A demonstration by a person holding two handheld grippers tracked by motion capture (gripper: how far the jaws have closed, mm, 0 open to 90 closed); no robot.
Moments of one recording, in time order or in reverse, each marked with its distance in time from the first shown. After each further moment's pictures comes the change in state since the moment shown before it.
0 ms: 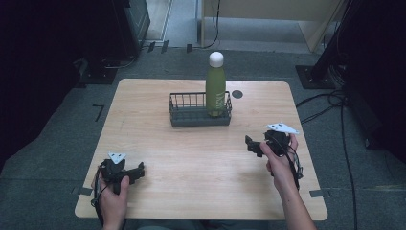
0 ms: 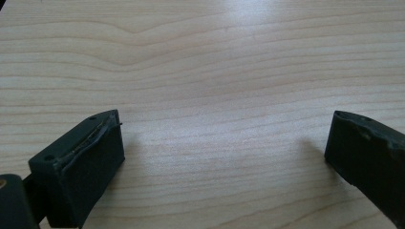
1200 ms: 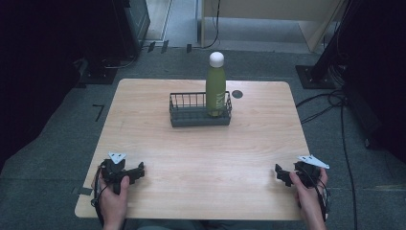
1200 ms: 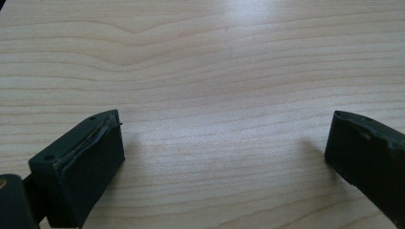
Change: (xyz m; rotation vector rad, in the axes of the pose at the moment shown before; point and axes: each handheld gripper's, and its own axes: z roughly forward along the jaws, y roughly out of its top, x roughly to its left) left arm 0.000 0.000 0.000 0.000 0.000 -0.001; right arm -0.084 -0.105 -0.033 0.097 -0.158 0.098
